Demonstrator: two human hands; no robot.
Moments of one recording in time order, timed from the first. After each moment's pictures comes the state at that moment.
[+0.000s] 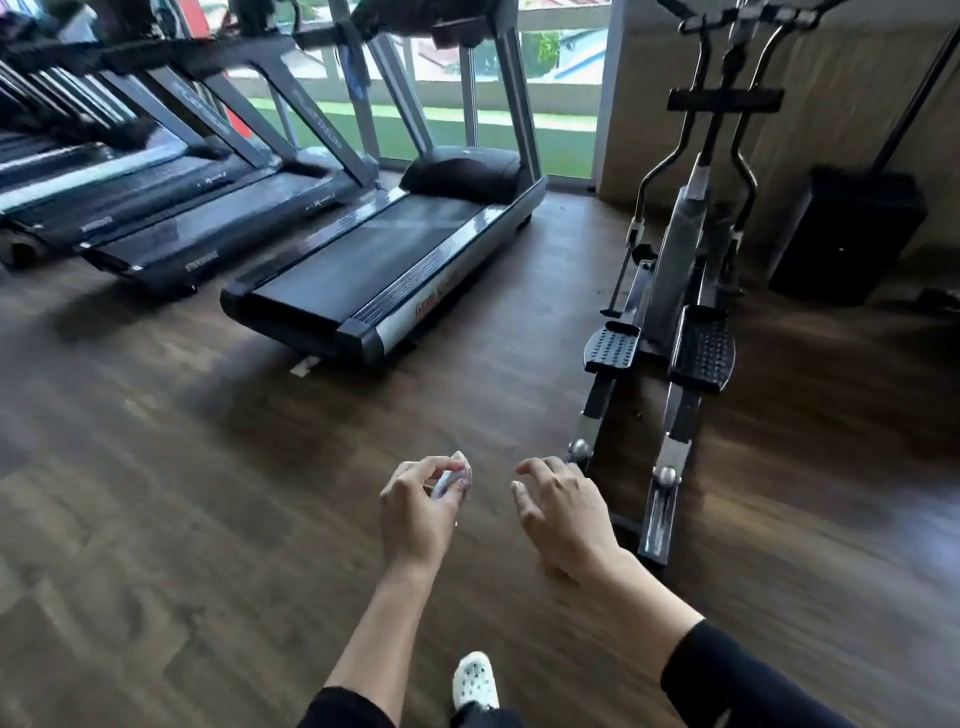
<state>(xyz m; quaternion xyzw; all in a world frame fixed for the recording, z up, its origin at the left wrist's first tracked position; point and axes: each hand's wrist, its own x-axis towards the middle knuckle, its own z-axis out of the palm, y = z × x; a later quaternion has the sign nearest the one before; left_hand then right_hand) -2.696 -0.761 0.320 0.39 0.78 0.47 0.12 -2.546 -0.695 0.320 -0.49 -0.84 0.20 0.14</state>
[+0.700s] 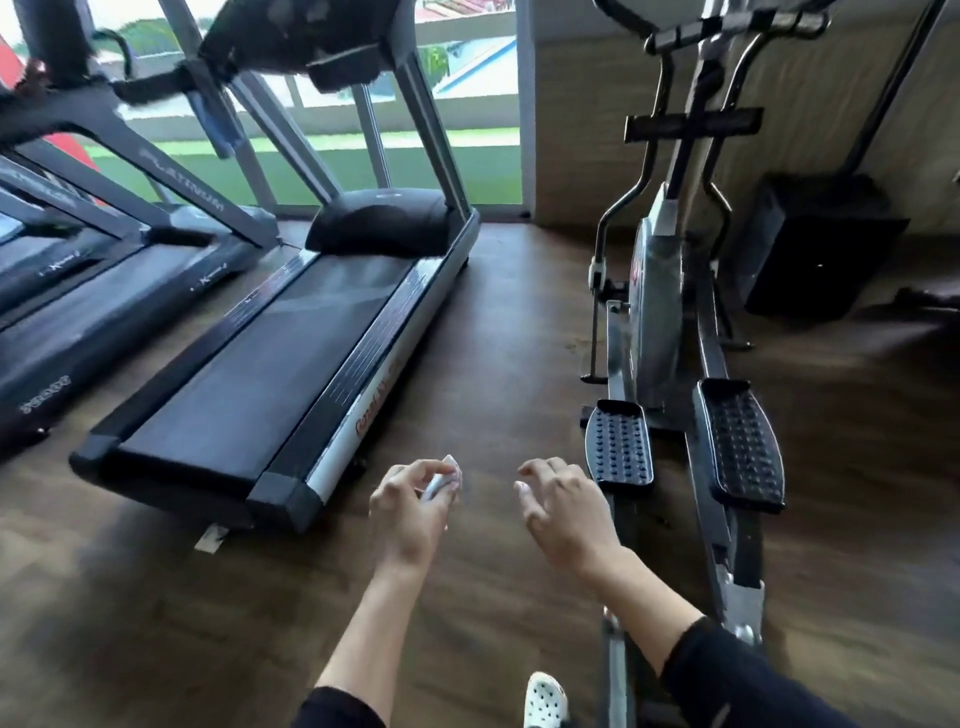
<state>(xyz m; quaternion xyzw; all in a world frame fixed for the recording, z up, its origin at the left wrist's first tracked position) -2.927 -0.225 0.342 0.47 0.74 0.43 0.19 -2.755 -0.189 0.331 -0.59 -0.76 0.20 0.16</state>
